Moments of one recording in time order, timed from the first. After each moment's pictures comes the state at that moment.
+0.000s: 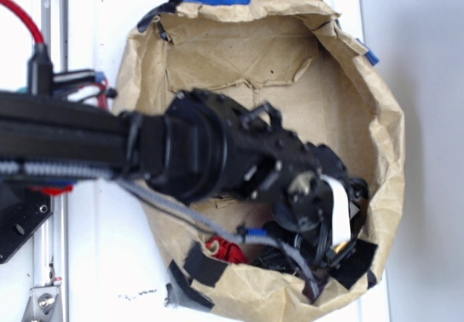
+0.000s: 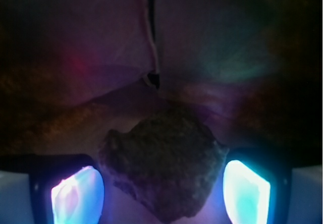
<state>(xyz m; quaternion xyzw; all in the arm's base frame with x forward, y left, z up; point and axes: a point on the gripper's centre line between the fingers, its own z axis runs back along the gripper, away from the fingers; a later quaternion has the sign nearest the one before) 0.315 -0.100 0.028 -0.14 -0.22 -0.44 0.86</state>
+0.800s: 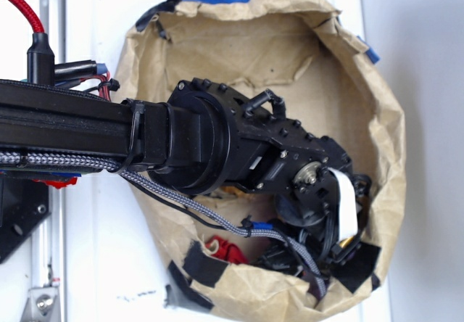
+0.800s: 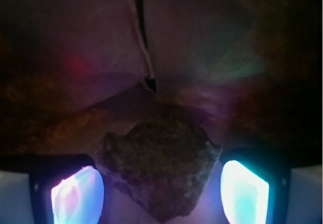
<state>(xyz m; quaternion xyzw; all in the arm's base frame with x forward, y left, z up) 0.317 -0.100 0.031 -0.14 -0.21 -0.43 0.86</state>
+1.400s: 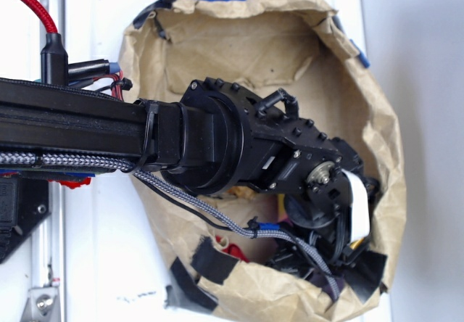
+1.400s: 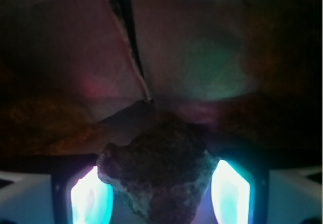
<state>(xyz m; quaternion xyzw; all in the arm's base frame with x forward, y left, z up) 0.320 -0.104 0.032 -0.16 -0.21 -0.43 0.87</state>
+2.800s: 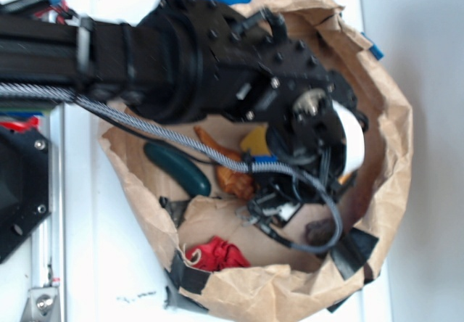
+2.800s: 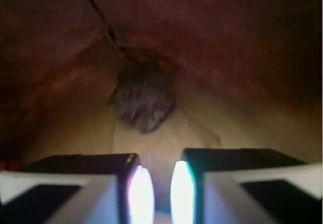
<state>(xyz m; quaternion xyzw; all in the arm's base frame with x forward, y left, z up) 0.304 -0.030 0.062 -0.12 -0.15 -0.38 0.91</state>
